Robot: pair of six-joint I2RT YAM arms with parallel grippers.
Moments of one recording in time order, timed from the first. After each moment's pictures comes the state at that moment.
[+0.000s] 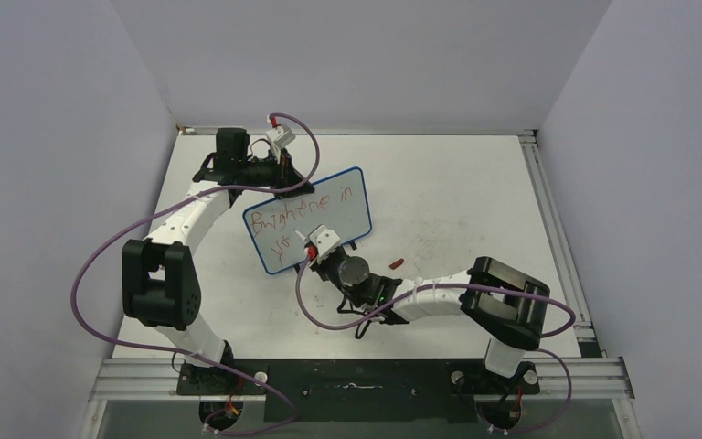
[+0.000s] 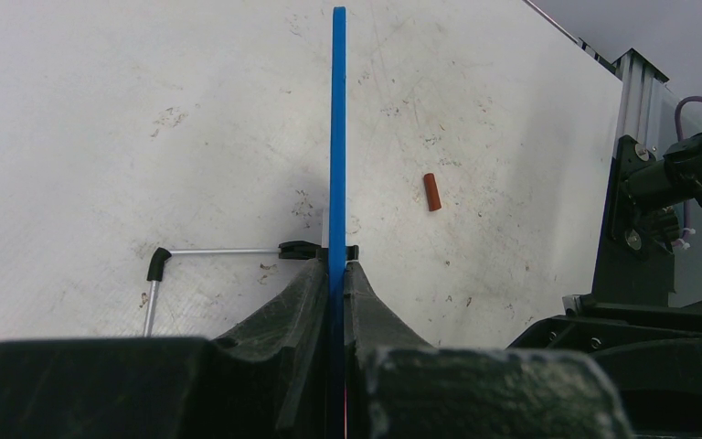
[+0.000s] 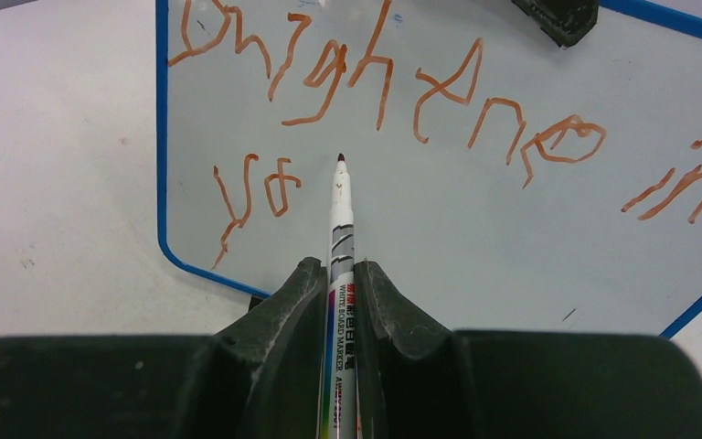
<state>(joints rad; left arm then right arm) -0.16 1.66 1.30 -0.28 1.00 0.14 1.15 1.73 0.80 0.82 0.43 -0.12</state>
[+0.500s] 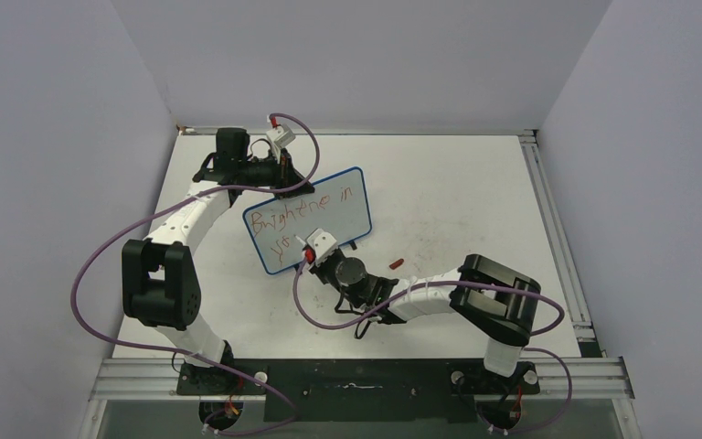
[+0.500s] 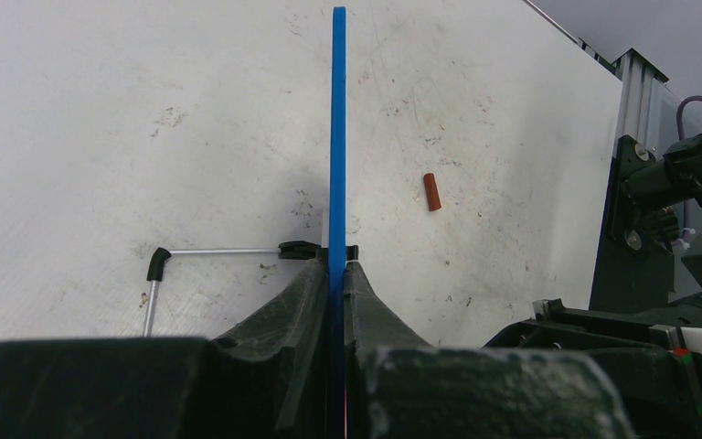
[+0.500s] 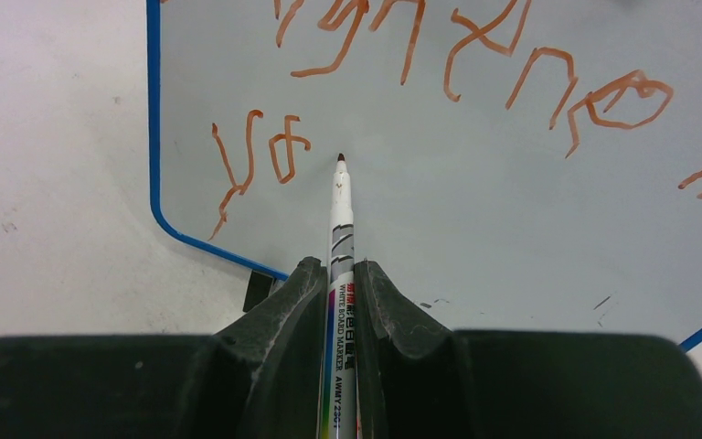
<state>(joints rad) -0.16 1.66 1.30 -0.28 1.00 0.14 1.14 1.77 0.80 0.82 0.40 -0.12</state>
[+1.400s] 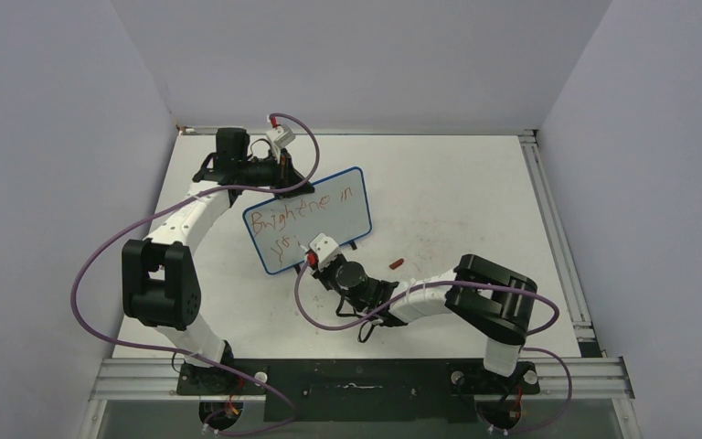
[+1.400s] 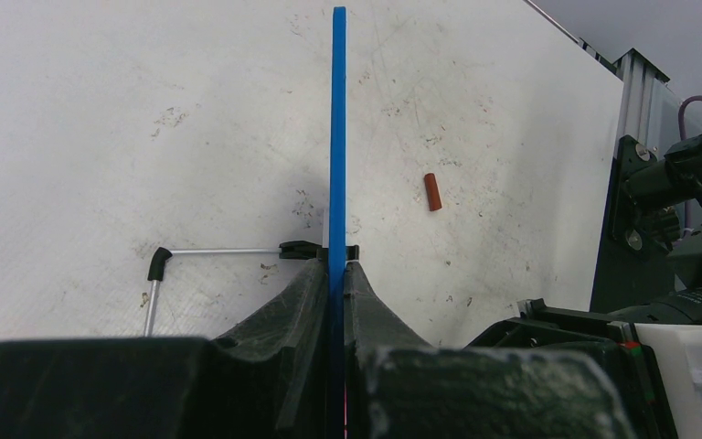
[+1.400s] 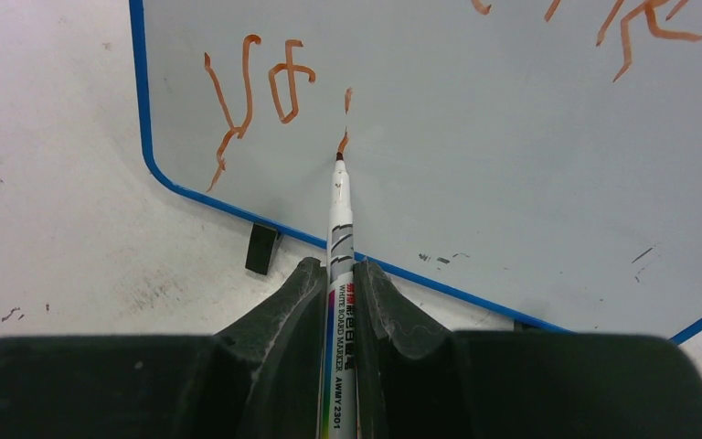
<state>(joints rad) -0.16 1.66 1.30 -0.28 1.00 0.14 1.14 1.80 0.77 0.79 0.39 -0.07</state>
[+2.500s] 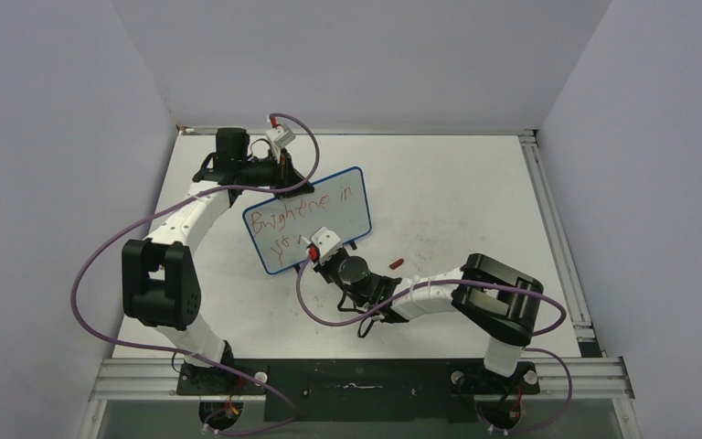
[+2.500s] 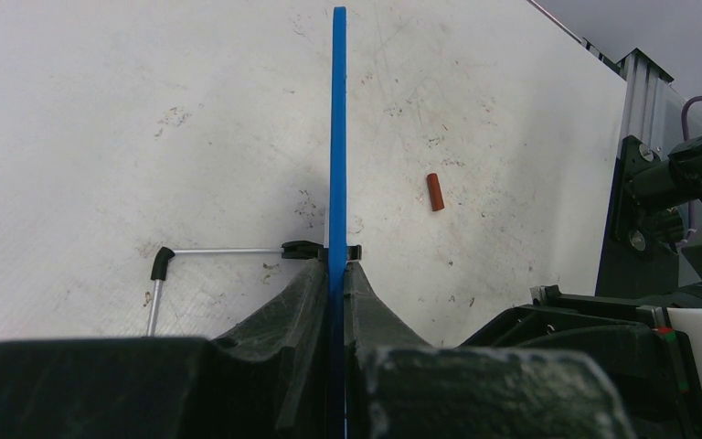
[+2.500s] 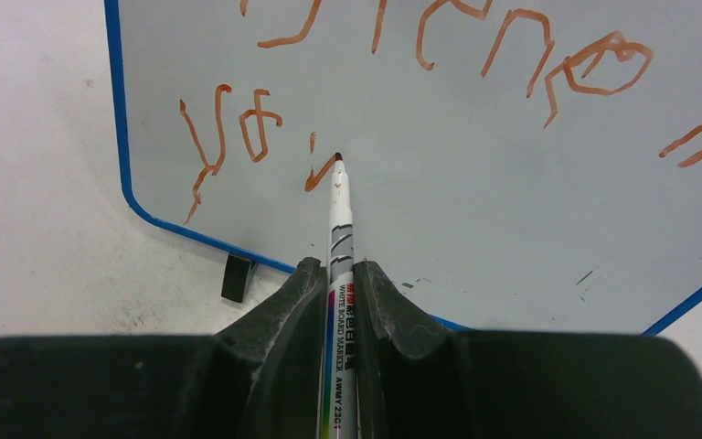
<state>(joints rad) -0.16 1.66 1.30 -0.28 1.00 0.14 1.12 1.77 0.78 0.80 0.40 -0.11</state>
